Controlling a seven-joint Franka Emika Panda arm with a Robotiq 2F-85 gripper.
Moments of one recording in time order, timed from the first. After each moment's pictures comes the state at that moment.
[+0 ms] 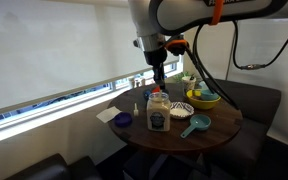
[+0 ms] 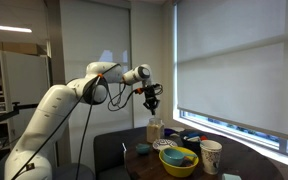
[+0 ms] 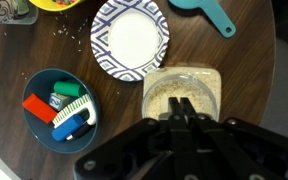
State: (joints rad) arm 0.35 0.45 0.16 -1.10 -0.38 1.43 -0.08
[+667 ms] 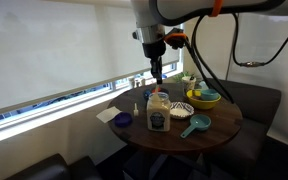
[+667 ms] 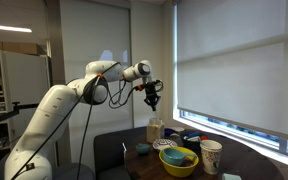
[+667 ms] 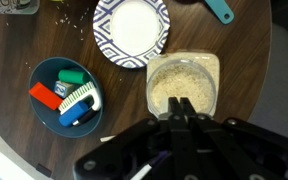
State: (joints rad) arm 0.35 0.46 0.16 -1.04 -0.36 1.44 -0.08
